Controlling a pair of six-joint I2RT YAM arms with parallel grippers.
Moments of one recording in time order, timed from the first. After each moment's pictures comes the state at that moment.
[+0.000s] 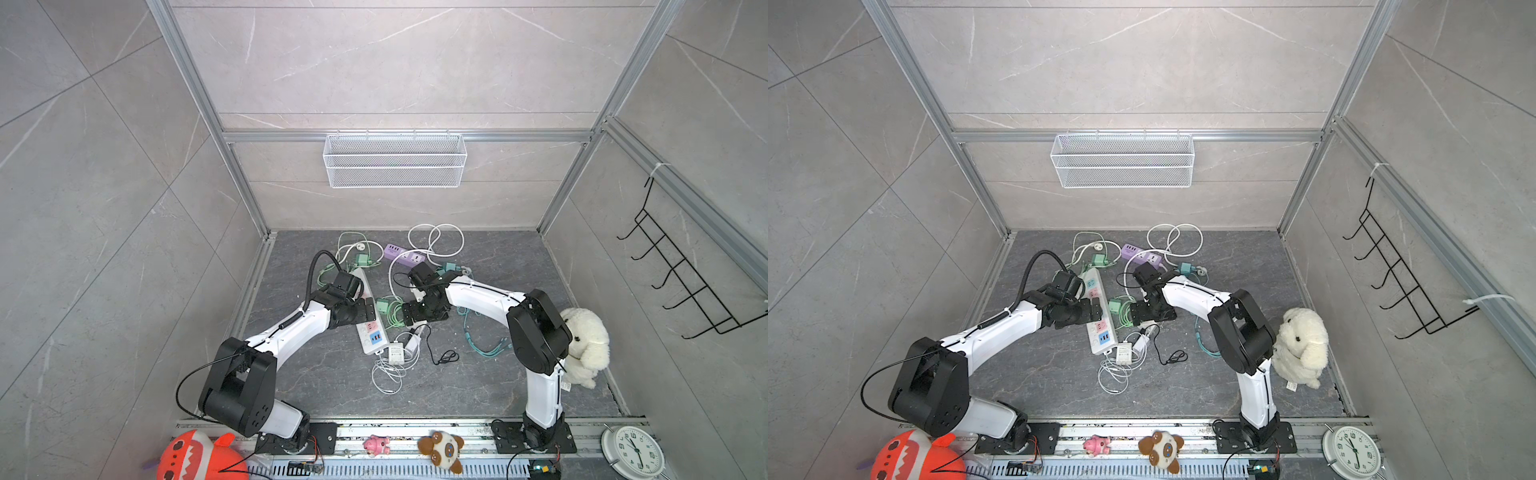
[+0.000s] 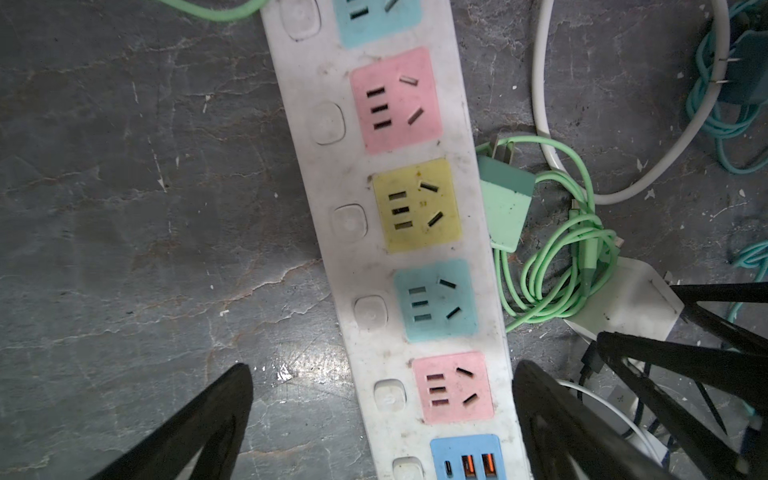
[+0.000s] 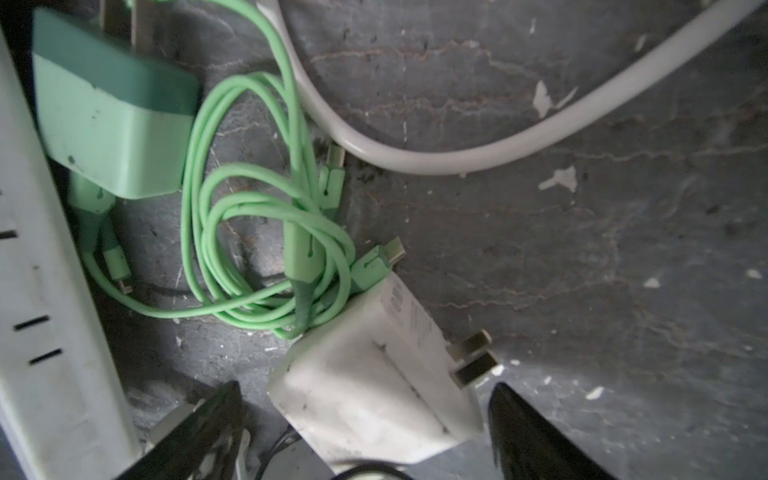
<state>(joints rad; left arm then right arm) -0.45 1.46 0.93 -0.55 0.00 -0.54 0.68 1.99 1.45 -0.77 -0.09 0.41</state>
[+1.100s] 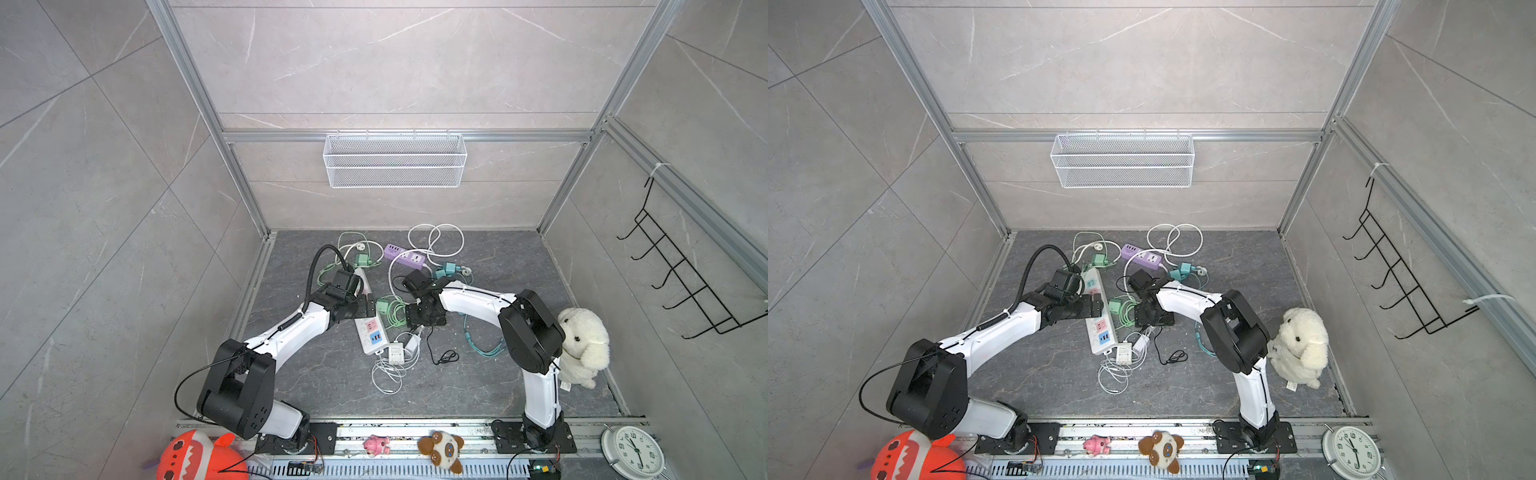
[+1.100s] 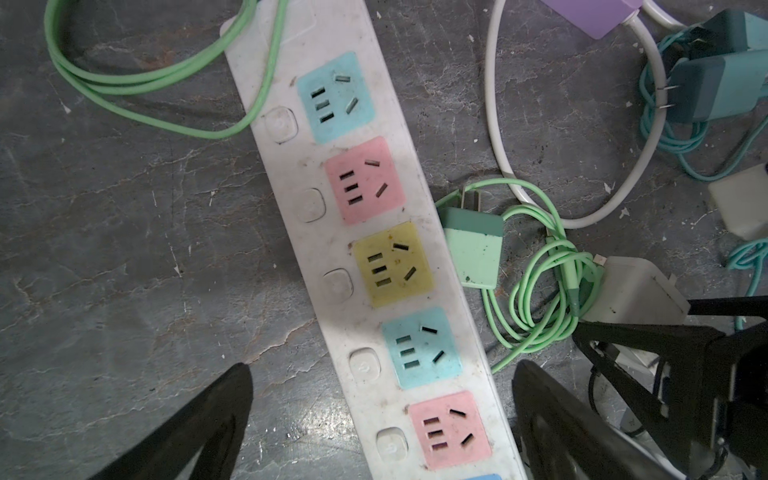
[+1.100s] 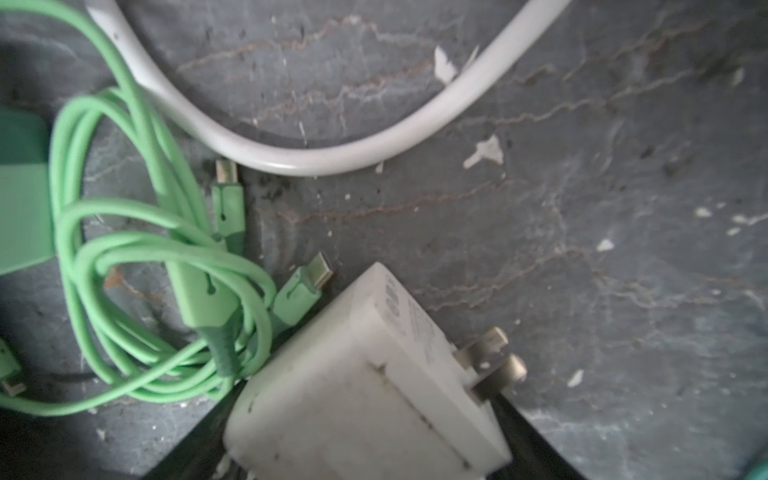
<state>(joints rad) -0.46 1.45 0.92 -0.43 -0.03 -0.41 0.70 2.02 1.42 -0.74 0.05 0.58</state>
